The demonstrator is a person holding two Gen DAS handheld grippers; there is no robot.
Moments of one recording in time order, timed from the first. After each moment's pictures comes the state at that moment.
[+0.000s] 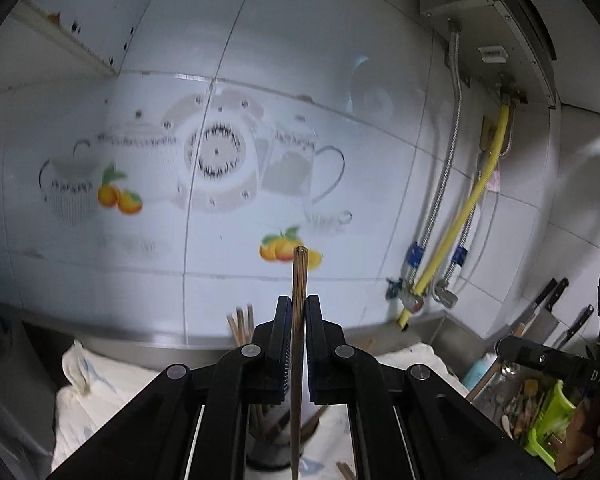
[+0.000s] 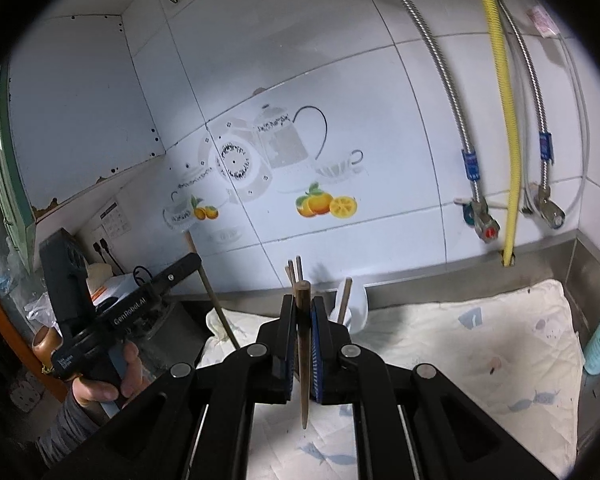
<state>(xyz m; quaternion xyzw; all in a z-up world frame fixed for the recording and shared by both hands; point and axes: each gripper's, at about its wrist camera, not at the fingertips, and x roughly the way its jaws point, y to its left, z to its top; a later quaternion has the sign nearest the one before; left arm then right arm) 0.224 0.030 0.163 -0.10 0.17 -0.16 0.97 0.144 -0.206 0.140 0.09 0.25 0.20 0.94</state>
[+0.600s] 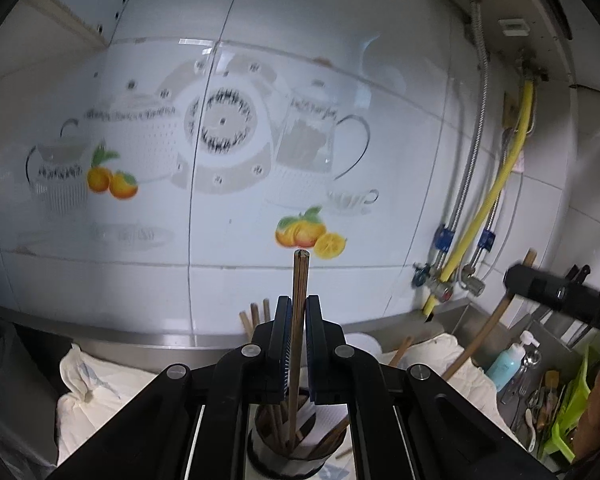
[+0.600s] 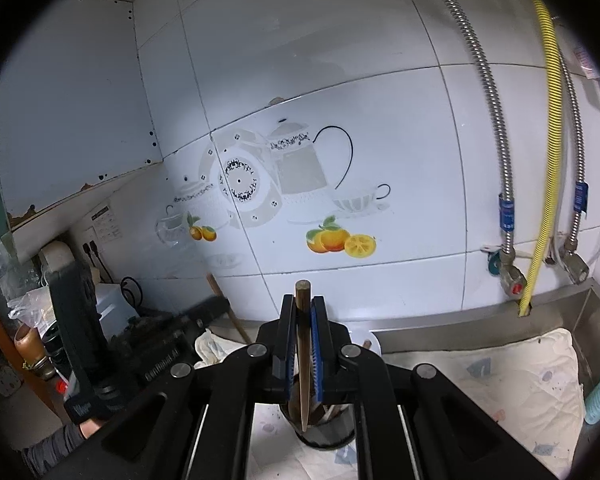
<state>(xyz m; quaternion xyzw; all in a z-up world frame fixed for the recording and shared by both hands) 0.273 0.024 0.128 -0.08 0.20 -0.14 0.97 0.190 -0.171 0.153 0.06 0.22 0.20 0.95</state>
